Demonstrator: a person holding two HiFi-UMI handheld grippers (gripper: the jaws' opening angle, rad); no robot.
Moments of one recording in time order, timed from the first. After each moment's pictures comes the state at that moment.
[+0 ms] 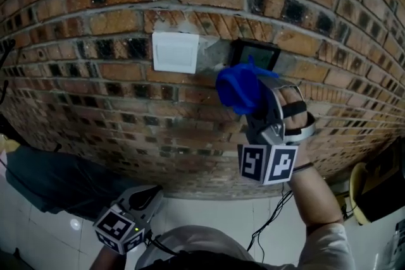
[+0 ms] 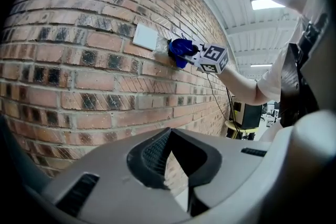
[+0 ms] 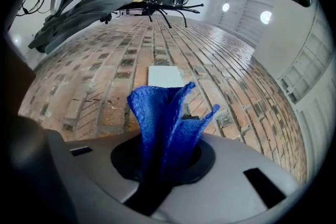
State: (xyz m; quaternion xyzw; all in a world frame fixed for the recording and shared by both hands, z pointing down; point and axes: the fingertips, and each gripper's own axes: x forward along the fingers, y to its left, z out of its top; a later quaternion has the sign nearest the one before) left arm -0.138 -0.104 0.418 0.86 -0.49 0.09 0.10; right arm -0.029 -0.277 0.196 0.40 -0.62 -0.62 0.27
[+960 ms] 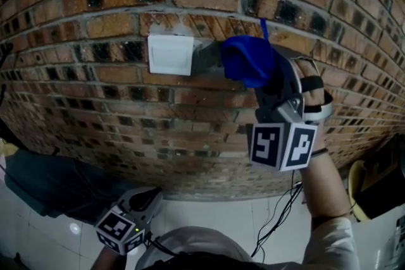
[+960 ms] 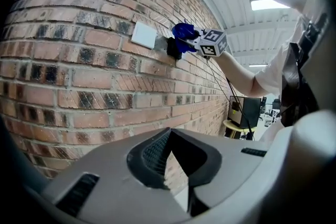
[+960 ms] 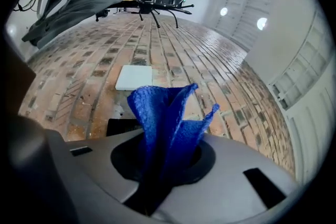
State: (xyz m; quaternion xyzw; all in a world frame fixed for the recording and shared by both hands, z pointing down) left arm -0.134 -0.105 0.423 0.87 -0.48 0.09 0.10; right arm -0.023 -0.272 0.121 0.42 -0.60 -0.64 0.25
